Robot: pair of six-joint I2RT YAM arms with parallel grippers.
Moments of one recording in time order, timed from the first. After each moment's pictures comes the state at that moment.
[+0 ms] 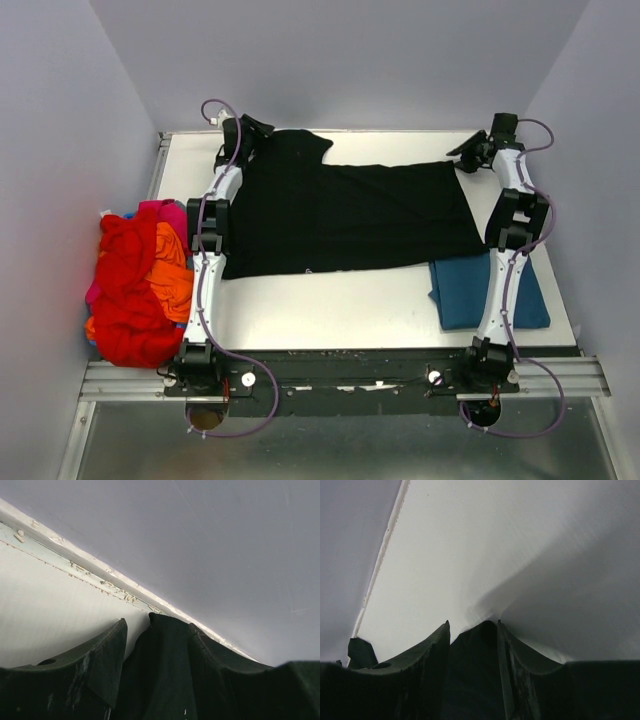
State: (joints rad) left arm -0.03 2.90 2.51 0.16 0.16 -0.97; right arm -0.21 2.65 2.37 -0.53 -0.31 0.78
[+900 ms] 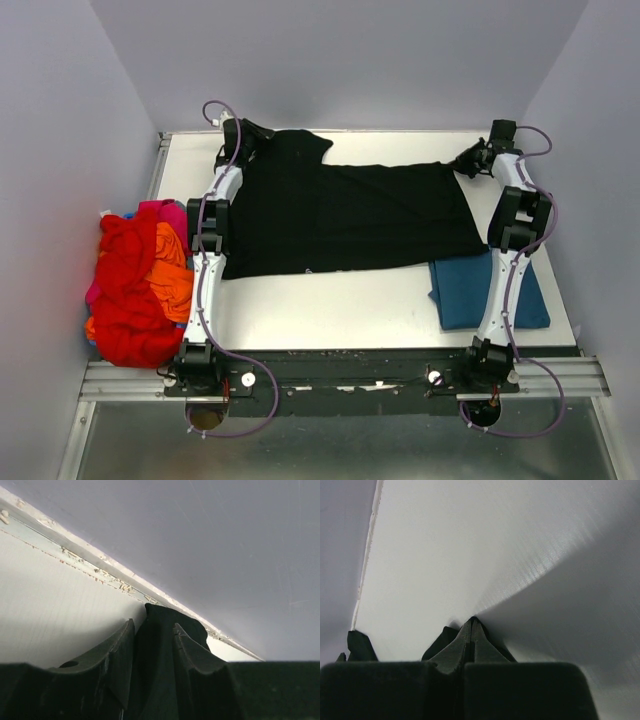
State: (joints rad) left arm -0.03 2.90 2.51 0.15 0.20 -1.00; right arm -0.21 2.59 2.21 -0.44 -0.34 0.80
